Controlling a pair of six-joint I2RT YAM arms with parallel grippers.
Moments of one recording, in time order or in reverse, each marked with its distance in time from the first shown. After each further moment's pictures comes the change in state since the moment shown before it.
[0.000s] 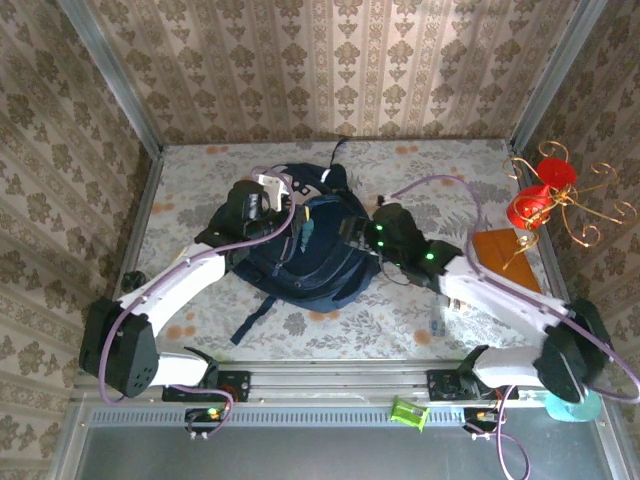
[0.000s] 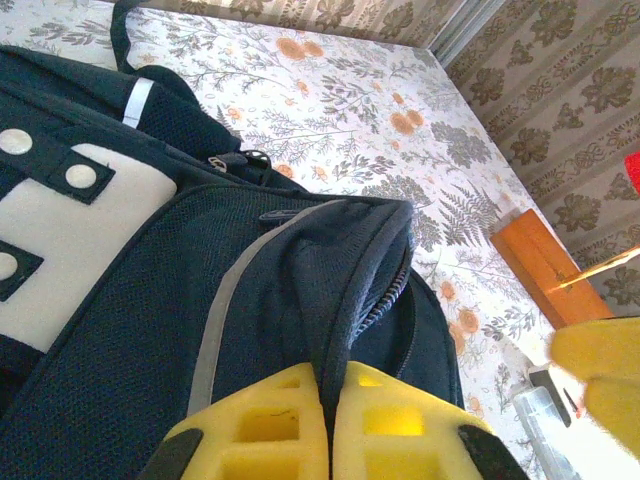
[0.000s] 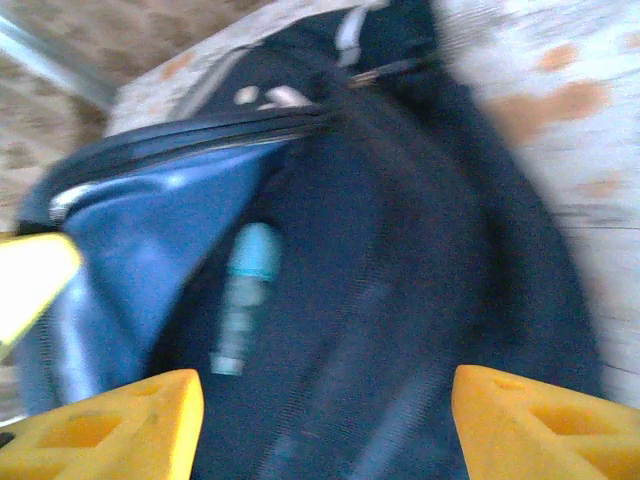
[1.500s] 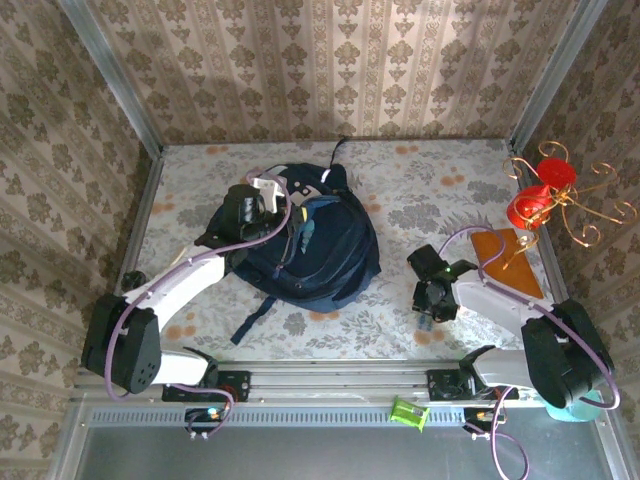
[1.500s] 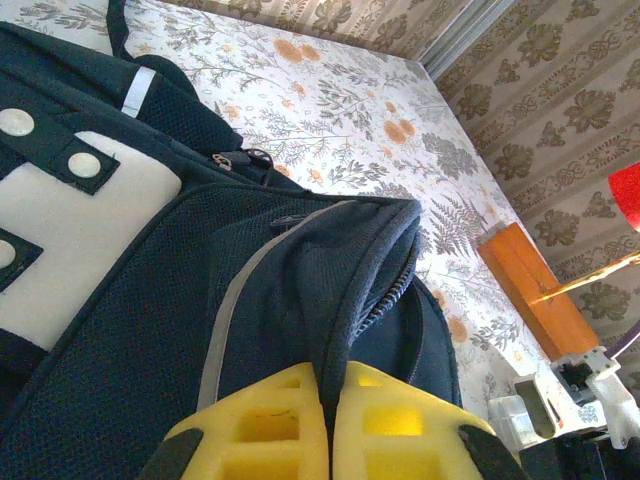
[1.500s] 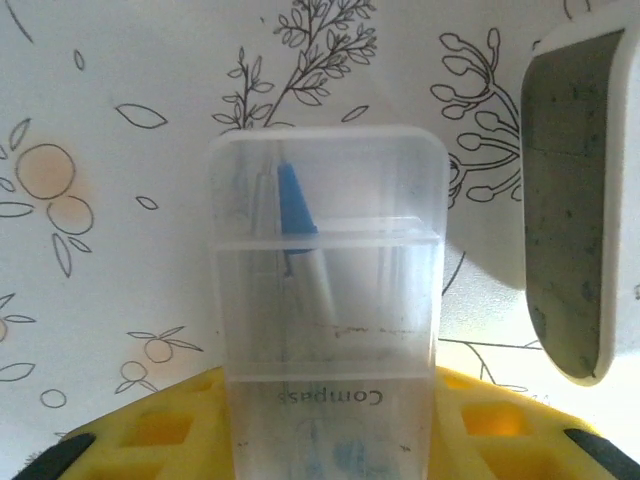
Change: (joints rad) left arm 0.047 0.019 -0.061 0.108 0.066 -0.049; right arm -0.234 0.032 -0.325 -0.421 -0.081 0.011
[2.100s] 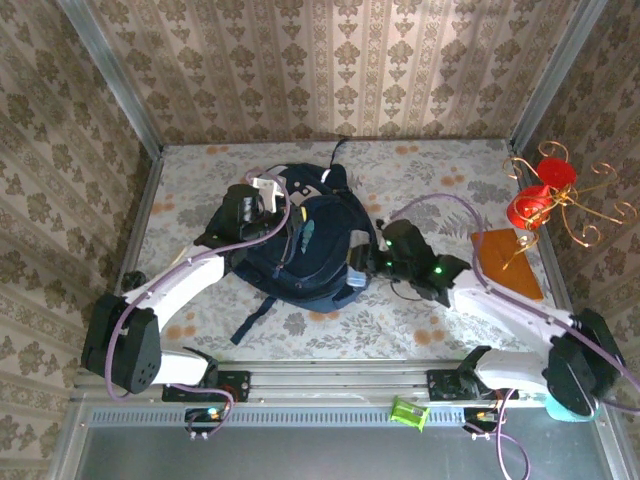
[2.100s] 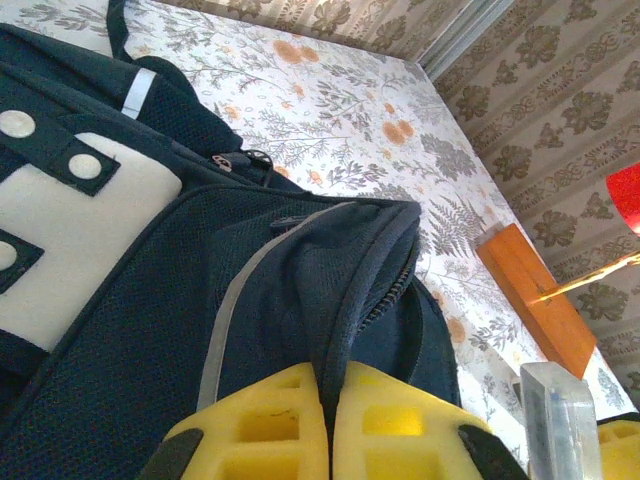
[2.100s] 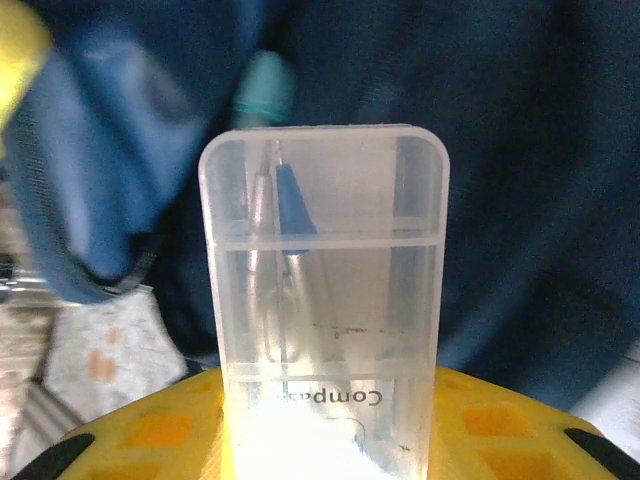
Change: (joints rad) left arm 0.005 0.000 0.001 0.001 0.013 0.000; right arm 0.256 -0.018 0.227 0.529 -0.215 0.002
